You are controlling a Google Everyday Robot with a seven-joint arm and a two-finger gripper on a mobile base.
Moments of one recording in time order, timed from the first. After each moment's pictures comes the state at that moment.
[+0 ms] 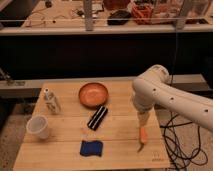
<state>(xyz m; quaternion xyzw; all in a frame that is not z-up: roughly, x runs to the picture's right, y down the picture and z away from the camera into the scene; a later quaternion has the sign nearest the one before) 0.162 0.117 0.700 -0.27 -0.03 -0.12 0.95</state>
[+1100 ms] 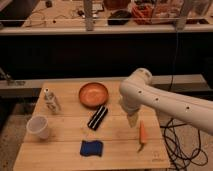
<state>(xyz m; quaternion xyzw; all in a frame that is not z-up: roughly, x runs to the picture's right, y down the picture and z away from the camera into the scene) 0.109 0.130 0.723 -0.28 -0.07 -0.18 0.94</state>
